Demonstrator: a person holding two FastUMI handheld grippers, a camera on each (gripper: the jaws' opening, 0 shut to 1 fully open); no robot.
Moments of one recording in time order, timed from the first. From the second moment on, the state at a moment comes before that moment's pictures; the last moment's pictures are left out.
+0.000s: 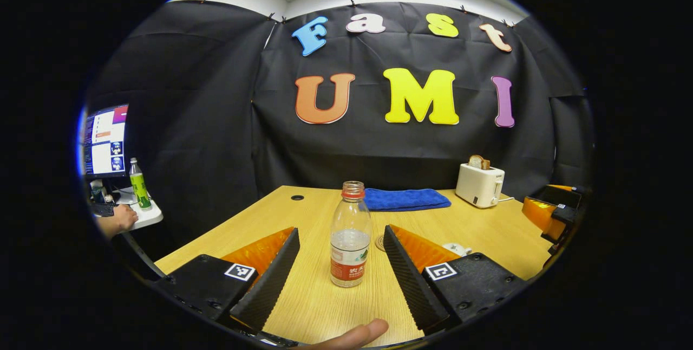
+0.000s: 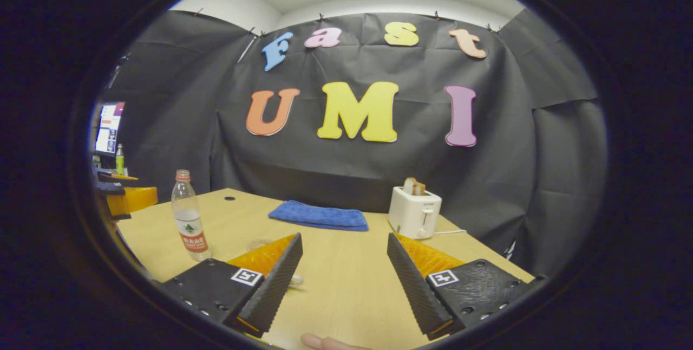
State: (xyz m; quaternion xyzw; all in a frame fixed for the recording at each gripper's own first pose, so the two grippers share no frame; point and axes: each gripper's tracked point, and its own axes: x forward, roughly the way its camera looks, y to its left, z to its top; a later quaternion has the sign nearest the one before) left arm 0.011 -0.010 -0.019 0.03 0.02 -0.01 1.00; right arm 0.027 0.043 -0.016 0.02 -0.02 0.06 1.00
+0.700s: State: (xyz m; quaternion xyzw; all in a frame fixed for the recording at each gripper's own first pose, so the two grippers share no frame) left arm 0.014 0.027 -0.007 0.06 0.00 0.03 1.00; right arm 0.093 0.142 -0.076 0.04 0.03 0.10 0.99
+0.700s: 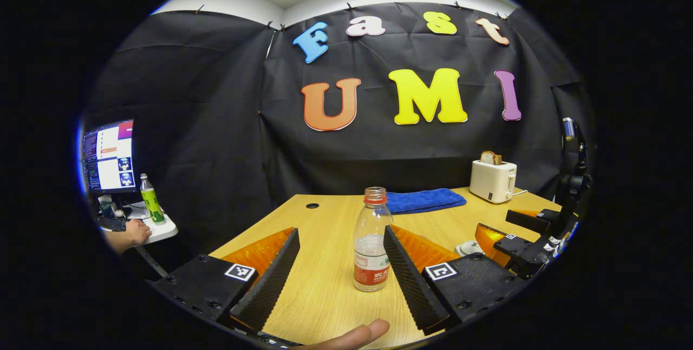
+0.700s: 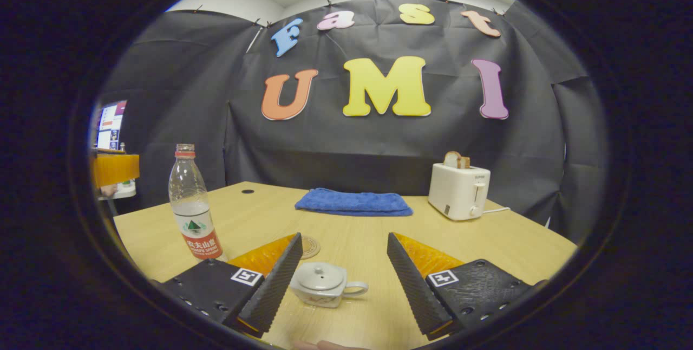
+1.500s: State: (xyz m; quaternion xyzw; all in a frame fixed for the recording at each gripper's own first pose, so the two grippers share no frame) left arm 0.026 0.056 -0.020 0.05 0.02 0.05 1.00; right arm 0.111 0.180 -0.105 0.03 0.06 0.11 0.99
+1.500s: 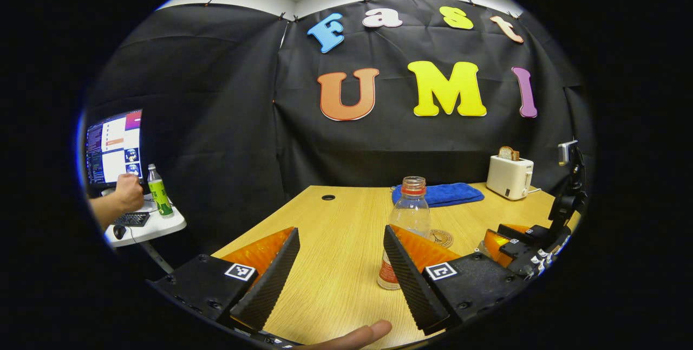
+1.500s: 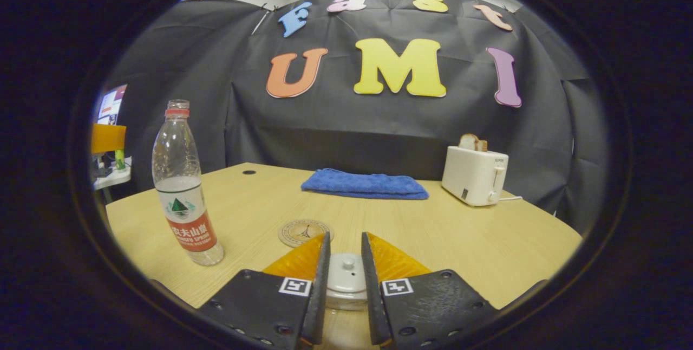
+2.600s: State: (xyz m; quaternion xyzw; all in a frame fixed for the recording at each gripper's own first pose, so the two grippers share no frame) left arm 0.060 0.005 -0.067 0.03 0.04 -0.05 1.00; right arm 0.056 0.133 -0.038 0.00 -0.03 0.10 0.99
